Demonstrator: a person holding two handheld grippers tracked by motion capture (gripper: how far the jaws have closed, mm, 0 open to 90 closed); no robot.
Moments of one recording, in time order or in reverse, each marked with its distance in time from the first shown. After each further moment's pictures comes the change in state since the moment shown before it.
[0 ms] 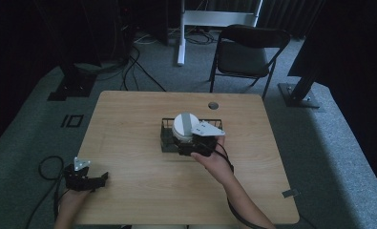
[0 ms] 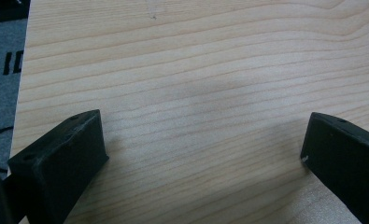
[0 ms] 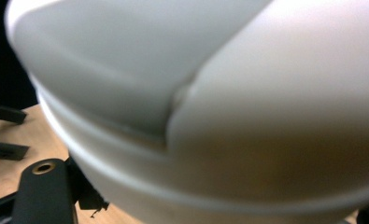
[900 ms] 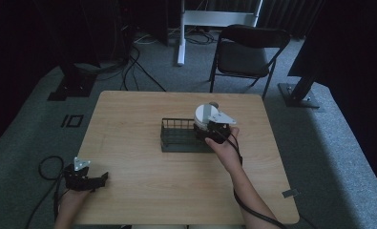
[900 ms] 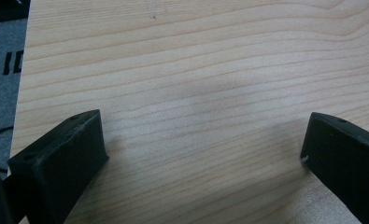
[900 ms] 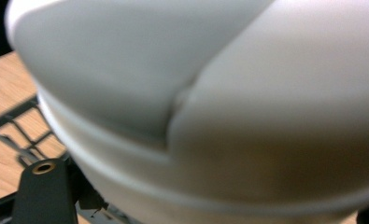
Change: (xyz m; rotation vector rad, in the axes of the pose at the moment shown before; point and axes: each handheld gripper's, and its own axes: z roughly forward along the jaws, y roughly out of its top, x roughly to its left) left arm 0.000 0.000 0.000 0.001 0.000 0.000; right arm -0.071 -0.021 0.018 0.096 -0.248 0.078
